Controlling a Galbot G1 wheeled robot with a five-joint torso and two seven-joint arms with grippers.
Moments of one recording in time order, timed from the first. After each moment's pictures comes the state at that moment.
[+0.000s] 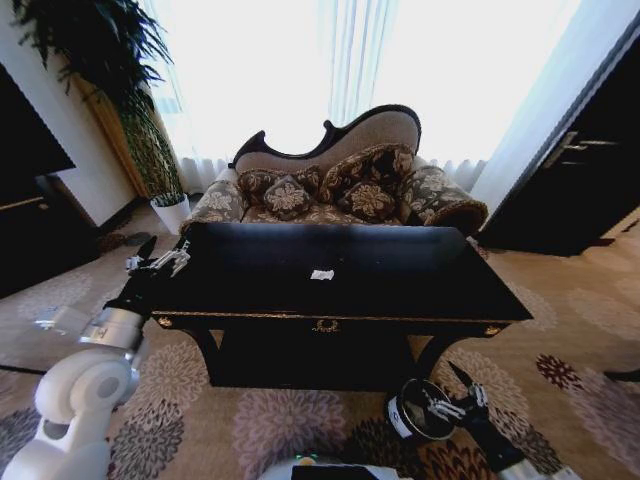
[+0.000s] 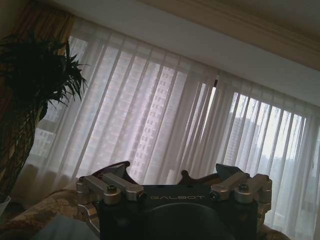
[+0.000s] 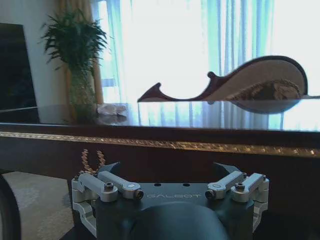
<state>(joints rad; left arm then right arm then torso) 1.37 -1.10 -0.94 -2.32 -0.96 0.22 -0.03 -2.12 1.23 0.96 2.08 0.61 0.38 -0.56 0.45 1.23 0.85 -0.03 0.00</state>
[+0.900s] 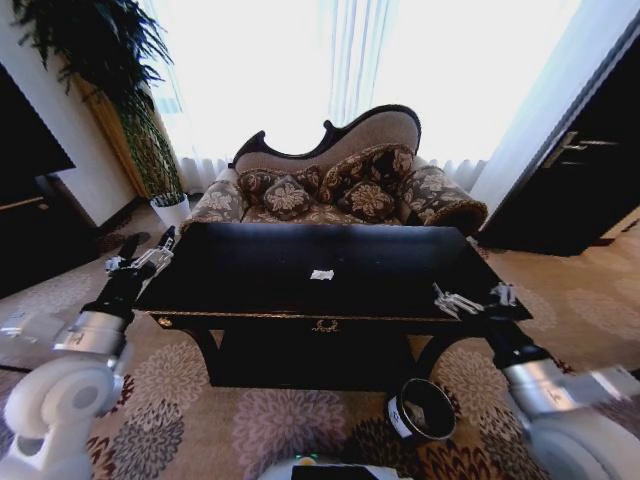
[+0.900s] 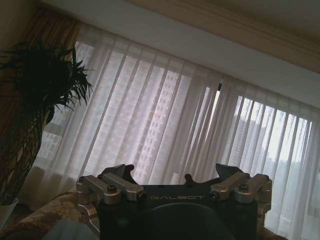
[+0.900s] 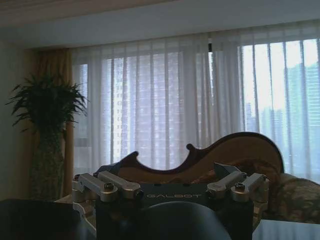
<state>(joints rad) 1.45 -1.13 -1.02 -2.42 -1.00 0.25 -0.06 -1.78 0.88 0.92 2.51 0.77 -0.01 0.13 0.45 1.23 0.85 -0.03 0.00</state>
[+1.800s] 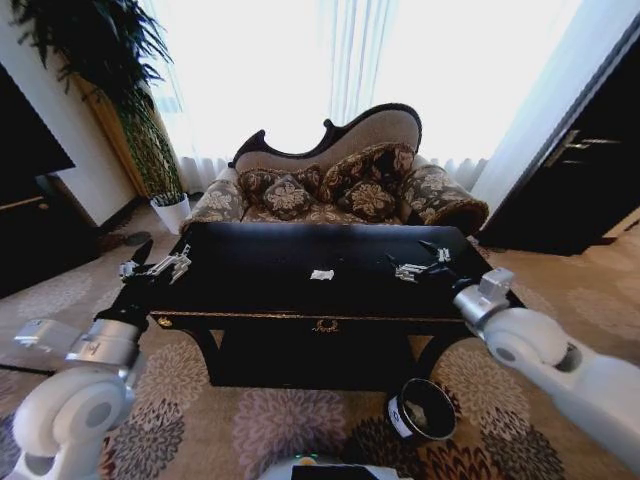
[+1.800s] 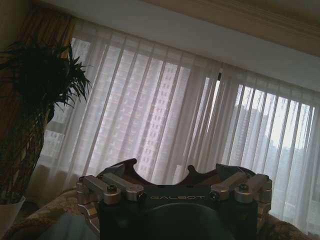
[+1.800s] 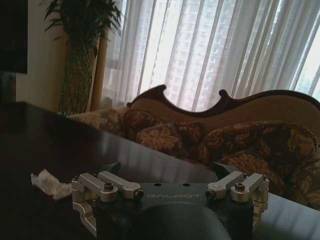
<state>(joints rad) 1.43 -1.14 -0.95 -2.44 -0.91 0.28 -0.10 -1.24 0.29 0.49 2.15 1.00 -0.14 0.17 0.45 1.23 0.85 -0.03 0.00</state>
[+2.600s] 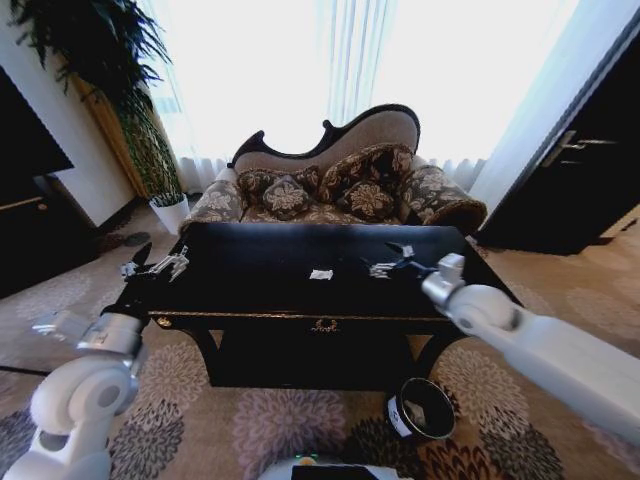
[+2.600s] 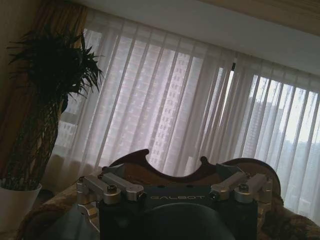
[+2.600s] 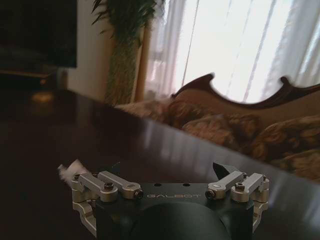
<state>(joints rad) 1.40 -1.14 -0.92 -2.35 -0.87 0.27 -0.10 -0.43 0.49 -0.38 1.87 0.97 -0.13 0.07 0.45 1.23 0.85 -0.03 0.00</state>
